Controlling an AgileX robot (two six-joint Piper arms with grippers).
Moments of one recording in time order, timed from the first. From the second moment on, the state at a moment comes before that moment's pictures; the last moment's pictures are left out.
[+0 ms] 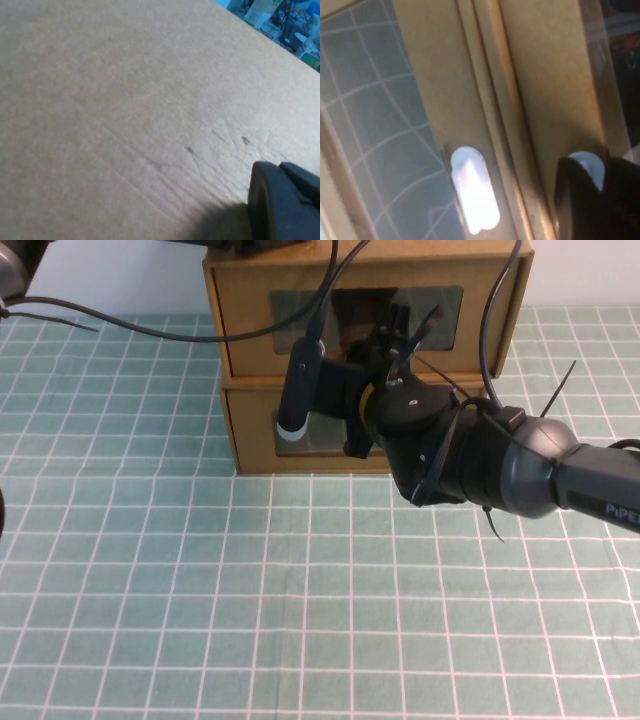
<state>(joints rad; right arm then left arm) 0.73 2.00 -1.51 -1.63 0.49 0.65 -0.19 2.26 -2.42 -1.04 1.17 0.72</state>
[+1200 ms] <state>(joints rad) 1.11 1.69 -1.10 -1.17 0.72 0.64 -0.19 2.26 -2.42 -1.02 1.19 0.69</state>
